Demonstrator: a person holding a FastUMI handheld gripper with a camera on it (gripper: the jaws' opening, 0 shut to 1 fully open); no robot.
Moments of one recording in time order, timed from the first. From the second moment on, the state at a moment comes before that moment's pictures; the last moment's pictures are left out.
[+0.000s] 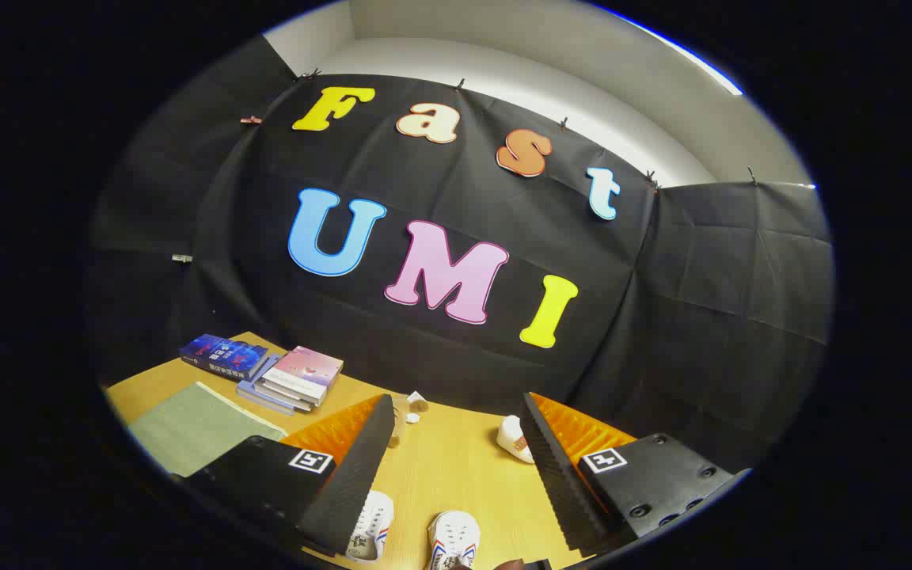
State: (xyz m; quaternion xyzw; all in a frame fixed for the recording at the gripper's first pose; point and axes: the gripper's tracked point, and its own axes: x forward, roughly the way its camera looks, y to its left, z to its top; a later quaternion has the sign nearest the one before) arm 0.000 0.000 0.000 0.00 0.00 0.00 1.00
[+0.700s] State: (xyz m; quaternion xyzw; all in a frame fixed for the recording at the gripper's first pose) arm 0.001 -0.009 -0.009 0.00 0.01 0.00 1.00
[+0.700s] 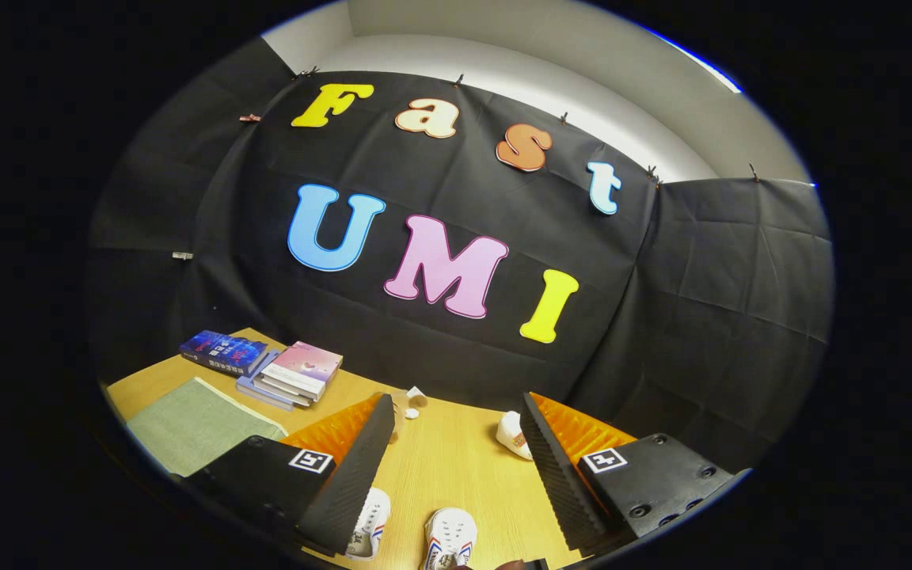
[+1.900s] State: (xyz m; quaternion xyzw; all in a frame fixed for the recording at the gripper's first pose) arm -0.028 0.118 -0.049 0.23 0.10 0.36 0.90
